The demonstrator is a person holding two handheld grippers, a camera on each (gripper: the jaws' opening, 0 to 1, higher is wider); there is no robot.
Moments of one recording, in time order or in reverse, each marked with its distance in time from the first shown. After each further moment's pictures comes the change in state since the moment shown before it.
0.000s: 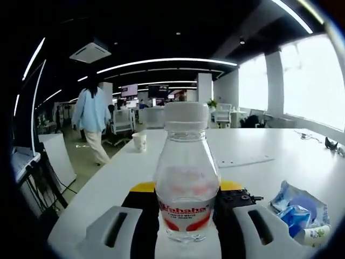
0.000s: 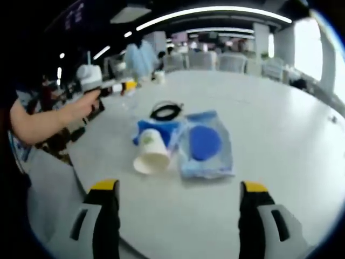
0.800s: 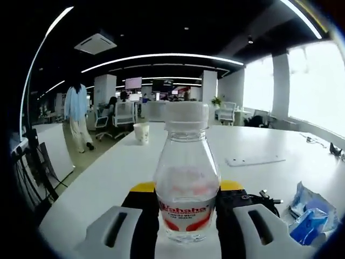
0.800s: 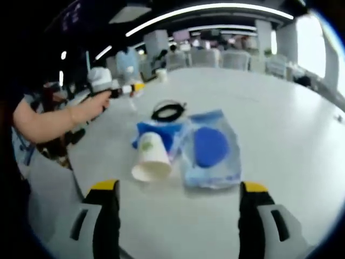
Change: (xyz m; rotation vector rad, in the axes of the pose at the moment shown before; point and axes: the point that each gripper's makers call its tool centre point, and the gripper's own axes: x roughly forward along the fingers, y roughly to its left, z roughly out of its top) left arm 0.046 0.024 -0.028 -0.052 0.027 0.016; right arm 0.027 0.001 0.009 0.004 0.015 0.035
